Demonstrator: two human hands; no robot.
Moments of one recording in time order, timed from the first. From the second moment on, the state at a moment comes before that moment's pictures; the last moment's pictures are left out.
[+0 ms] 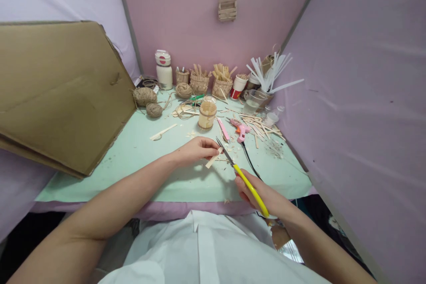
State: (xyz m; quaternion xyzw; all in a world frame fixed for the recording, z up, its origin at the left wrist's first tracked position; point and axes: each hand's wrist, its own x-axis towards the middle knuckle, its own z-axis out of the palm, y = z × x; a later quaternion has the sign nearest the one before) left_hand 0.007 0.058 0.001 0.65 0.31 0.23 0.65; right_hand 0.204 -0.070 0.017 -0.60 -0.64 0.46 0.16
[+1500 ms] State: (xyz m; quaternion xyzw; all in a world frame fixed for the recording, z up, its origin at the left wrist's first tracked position) left_hand 0.004 0.056 0.004 0.61 0.25 0.15 0.74; right_hand 0.172 -0.011 0.021 -0.52 -0.56 0.46 0.46
